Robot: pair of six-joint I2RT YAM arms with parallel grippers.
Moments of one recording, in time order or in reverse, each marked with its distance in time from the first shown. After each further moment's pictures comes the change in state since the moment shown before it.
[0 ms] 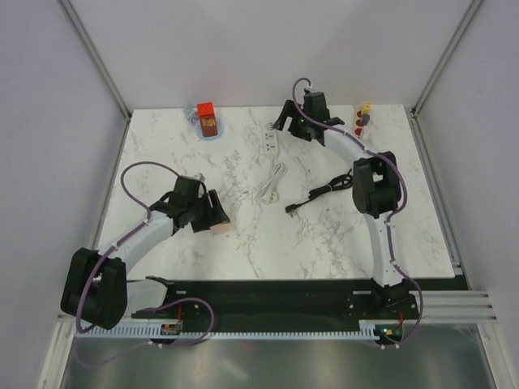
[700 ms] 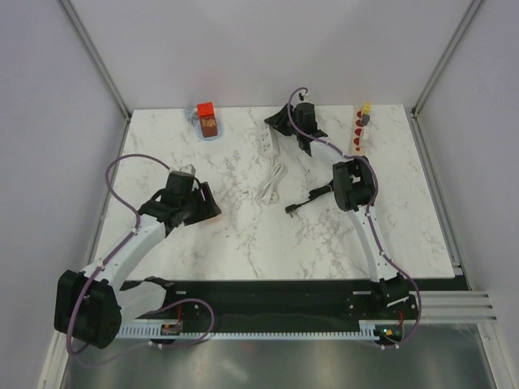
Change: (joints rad) left arm 0.000 -0.126 0.059 -0.103 -0.140 0.027; right arm 0.003 0.330 0.220 0.398 -0.073 0.218
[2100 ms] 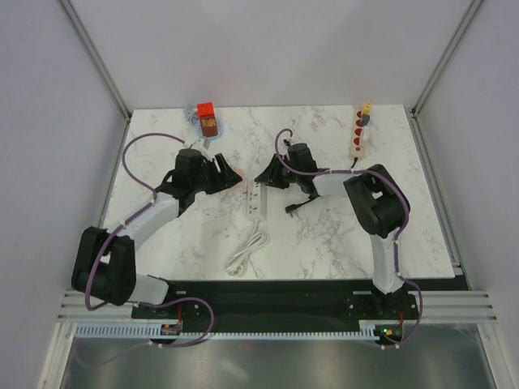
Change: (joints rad) left arm -0.018 0.320 0.116 0.443 0.206 -0.017; right arm 0.194 -0.676 -1.089 0.106 -0.095 -0.038
